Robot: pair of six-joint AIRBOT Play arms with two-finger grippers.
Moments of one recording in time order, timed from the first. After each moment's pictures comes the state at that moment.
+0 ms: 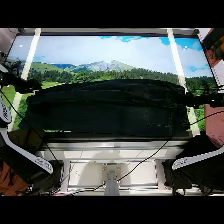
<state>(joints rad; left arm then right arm) 0.45 -2.00 1.82 1.31 -1.30 -1.21 -0.67 -1.82 1.29 -0.99 1.21 1.07</state>
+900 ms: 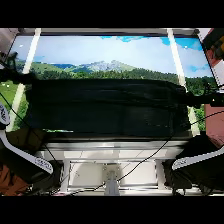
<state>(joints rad) 0.44 -1.91 1.82 1.21 -1.09 -1.11 -0.67 -1.79 1.29 -1.05 1.18 1.08</state>
